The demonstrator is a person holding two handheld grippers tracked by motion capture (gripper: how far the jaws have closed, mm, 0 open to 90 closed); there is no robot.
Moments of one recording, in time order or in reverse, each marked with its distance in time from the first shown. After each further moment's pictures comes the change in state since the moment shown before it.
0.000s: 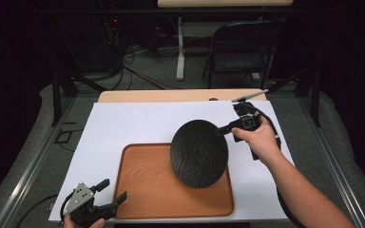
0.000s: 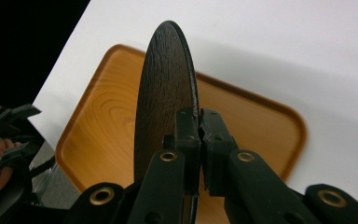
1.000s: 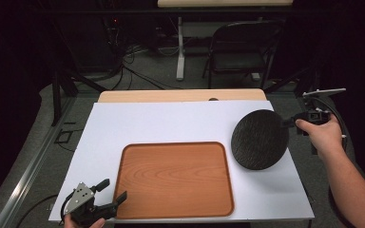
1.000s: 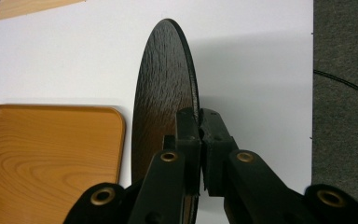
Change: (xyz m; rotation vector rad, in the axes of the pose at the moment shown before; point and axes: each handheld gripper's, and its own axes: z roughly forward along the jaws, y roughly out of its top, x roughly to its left) left arm 0.001 0.000 0.001 0.003 0.001 -0.006; right arm -0.134 -0.028 -0.113 -0.118 -0.305 0.292
